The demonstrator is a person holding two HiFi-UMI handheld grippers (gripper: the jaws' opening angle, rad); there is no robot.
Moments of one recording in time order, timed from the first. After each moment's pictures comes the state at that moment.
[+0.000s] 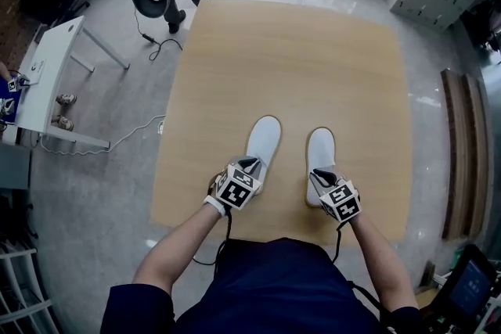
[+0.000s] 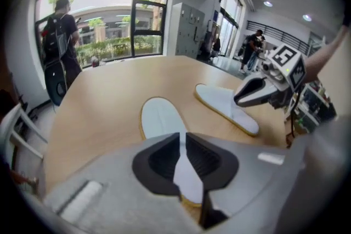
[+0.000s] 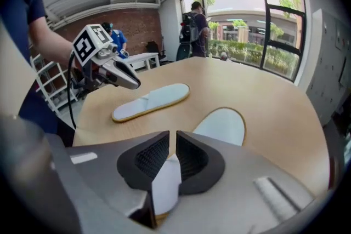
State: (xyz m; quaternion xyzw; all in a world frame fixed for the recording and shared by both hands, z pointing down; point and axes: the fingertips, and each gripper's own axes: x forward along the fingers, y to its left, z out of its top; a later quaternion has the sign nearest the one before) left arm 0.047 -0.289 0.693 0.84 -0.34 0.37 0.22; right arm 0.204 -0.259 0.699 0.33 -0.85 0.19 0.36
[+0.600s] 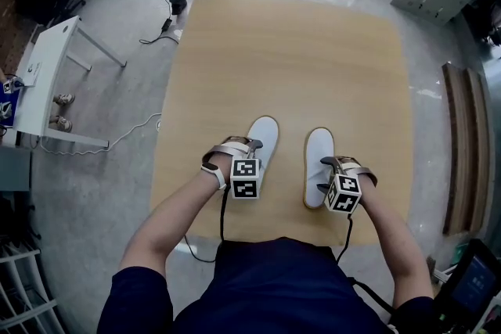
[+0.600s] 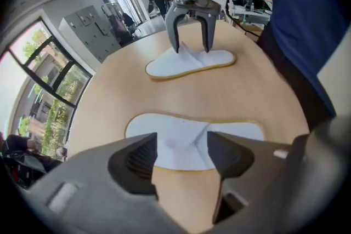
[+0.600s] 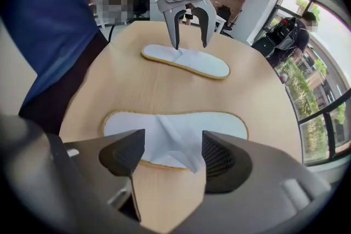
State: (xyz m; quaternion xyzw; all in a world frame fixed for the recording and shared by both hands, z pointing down) left arm 0.062 -0.294 0.728 0.80 -0.02 0.58 -0.12; right arm 0.226 -0.248 0.730 0.06 -0.80 -0.04 0.60
